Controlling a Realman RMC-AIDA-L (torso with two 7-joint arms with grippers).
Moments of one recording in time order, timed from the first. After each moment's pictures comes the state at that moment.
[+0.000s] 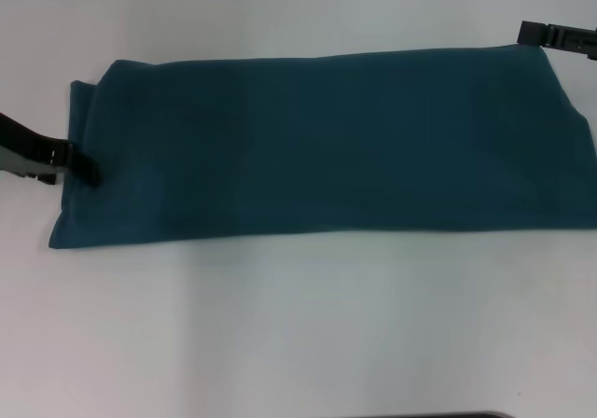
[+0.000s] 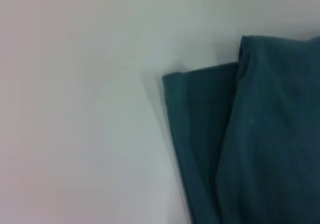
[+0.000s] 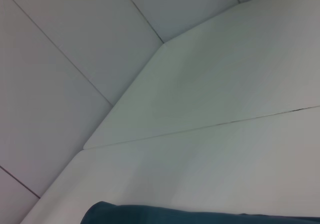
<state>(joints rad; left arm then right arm) -0.66 -2.13 -2.25 -1.04 -0.23 1.44 -2.71 0.51 1.96 -0.37 -0.68 -2.13 -1.55 1.90</state>
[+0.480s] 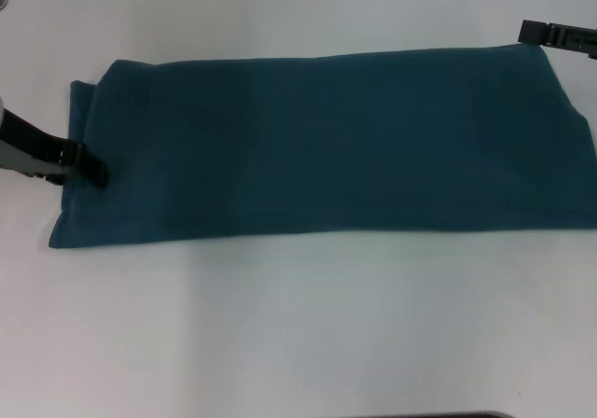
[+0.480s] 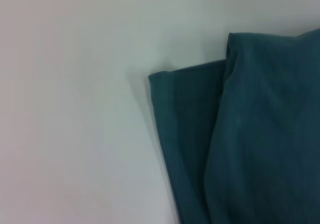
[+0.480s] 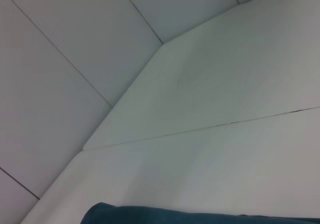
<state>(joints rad) -0.69 -2.13 -2.25 -1.02 -0.23 1.44 -2.71 0.51 1.96 -0.37 -0.68 -2.13 -1.55 1.90</state>
